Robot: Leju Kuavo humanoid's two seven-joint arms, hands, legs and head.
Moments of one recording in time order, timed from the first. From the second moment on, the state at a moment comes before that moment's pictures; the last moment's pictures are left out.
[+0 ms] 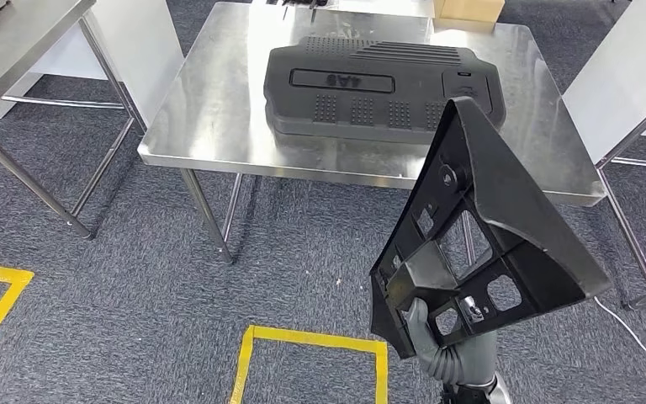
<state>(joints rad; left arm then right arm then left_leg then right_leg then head) -0.04 -0.07 0.88 -0.20 -1.21 0.08 -0.28 0.27 -0.05 0.38 -1.94 0.33 -0.44 -0.56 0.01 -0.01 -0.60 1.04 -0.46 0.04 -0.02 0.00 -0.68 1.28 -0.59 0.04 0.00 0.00</state>
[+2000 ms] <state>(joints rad) -0.04 -0.09 0.89 -0.20 -1.25 0.11 -0.26 0.28 -0.04 0.38 -1.95 0.30 -0.45 -0.56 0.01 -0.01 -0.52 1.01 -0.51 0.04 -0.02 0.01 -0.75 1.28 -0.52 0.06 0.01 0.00</state>
